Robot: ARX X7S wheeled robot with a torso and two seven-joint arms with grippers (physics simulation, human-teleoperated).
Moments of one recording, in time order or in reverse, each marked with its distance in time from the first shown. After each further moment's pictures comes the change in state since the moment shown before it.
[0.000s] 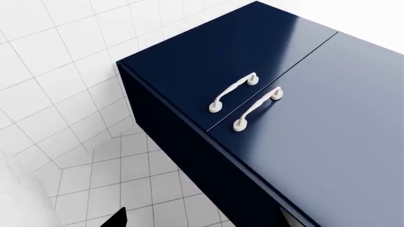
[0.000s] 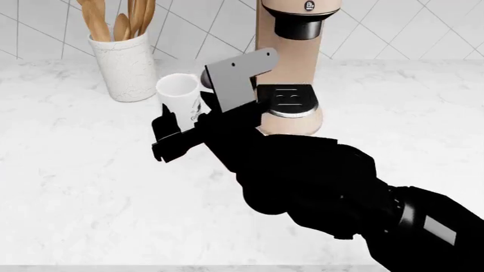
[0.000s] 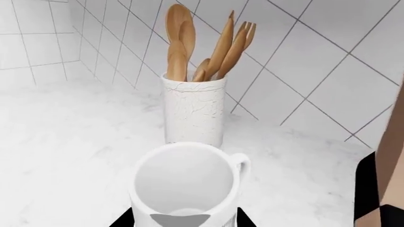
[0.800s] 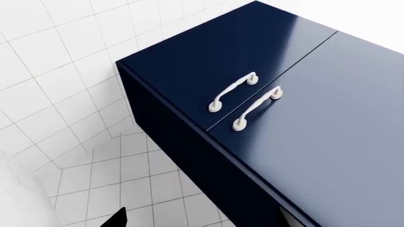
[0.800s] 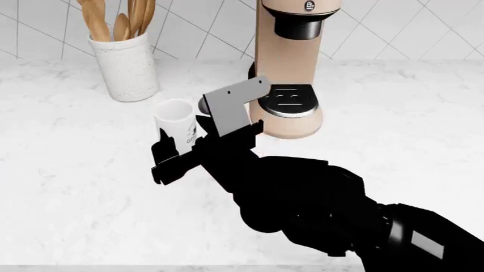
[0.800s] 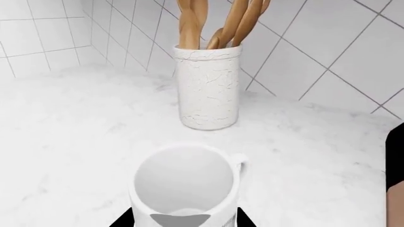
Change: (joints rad) left arm -0.002 0.001 0.001 0.001 0.002 -0.004 0.001; right arm -0.087 -0.002 -0.036 0.004 -0.022 -0.043 -0.044
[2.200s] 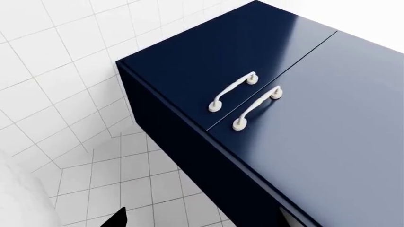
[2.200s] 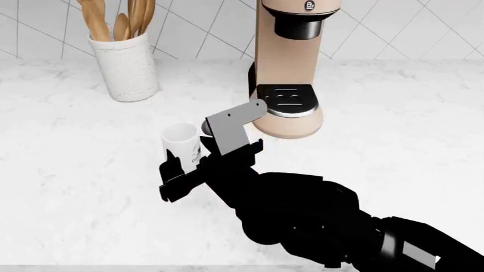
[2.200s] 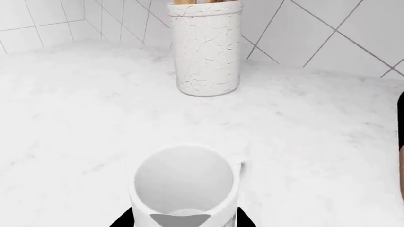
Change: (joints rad) left arm 0.003 -0.008 0.010 -0.001 0.015 0.010 -0.012; right arm -0.068 0.007 -0.041 0.040 -0.020 -0.019 -0.035
